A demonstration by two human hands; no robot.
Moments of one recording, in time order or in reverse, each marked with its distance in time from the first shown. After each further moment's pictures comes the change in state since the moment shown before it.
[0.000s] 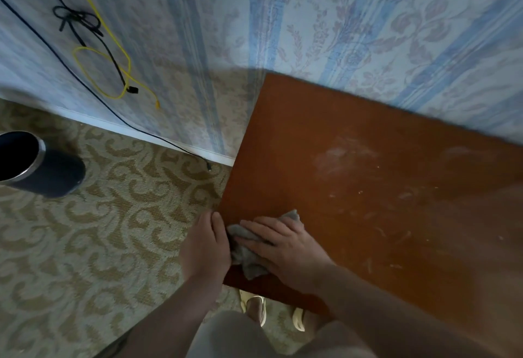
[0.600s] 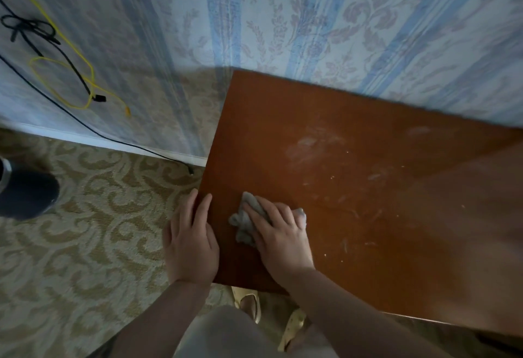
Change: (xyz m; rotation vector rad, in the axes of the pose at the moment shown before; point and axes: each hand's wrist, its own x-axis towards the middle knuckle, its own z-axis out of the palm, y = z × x) left_hand -0.011 0.003 0.005 0.188 0.082 0.365; right_hand -0.011 -0.016 0.008 0.094 0.216 0.592
